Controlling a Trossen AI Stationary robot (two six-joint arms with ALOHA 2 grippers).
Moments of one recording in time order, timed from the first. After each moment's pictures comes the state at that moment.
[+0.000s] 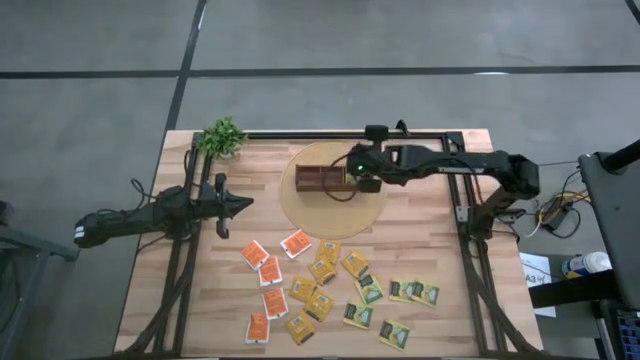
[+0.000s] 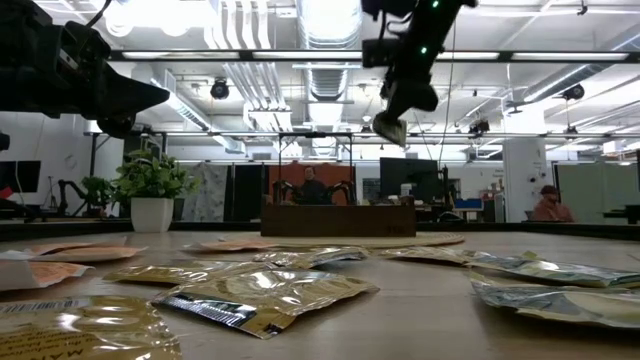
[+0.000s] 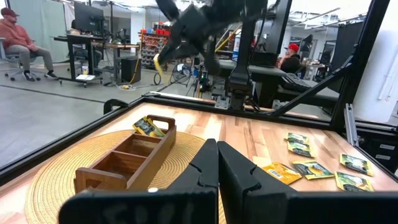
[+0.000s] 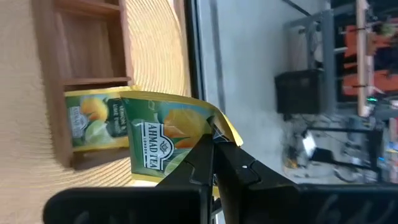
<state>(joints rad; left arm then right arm) 0.14 0.04 0.01 0.02 -0.02 -0.11 -0.20 1.62 1.34 -0.74 0.69 -0.38</state>
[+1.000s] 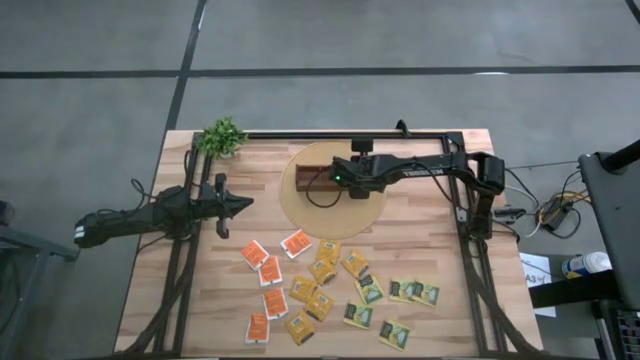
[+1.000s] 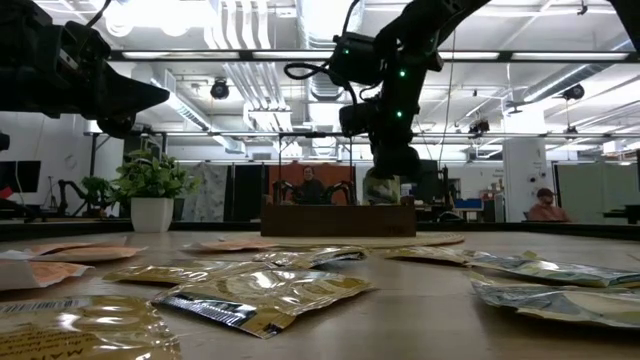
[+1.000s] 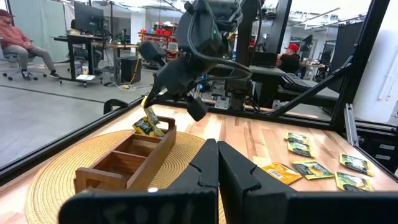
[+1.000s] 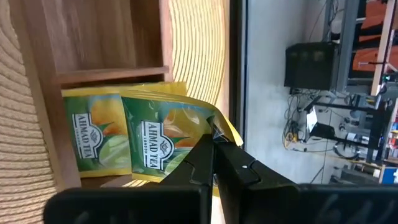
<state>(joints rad) 0.14 0.04 0.01 0.02 -0.02 -0.11 -0.23 1.87 1.33 -0.67 0.71 -0.33</state>
